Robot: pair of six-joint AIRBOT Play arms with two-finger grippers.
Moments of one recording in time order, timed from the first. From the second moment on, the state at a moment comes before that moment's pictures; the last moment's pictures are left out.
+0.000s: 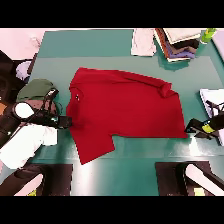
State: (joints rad) left arm -0.14 -0.90 0.63 1.12 -1.08 -1.49; right arm -0.53 -1.04 0.66 -1.41 1.34 1.46
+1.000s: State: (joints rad) left arm -0.14 -0.72 1.05 1.27 -1.22 -1.56; right arm -0.24 -0.80 1.00 -1.38 1.28 1.46
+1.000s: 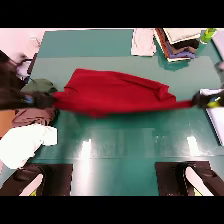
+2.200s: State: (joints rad) left arm -0.15 -1.02 1.78 1.35 -1.31 -1.56; right arm -0.23 -1.06 1.75 -1.42 1.48 1.45
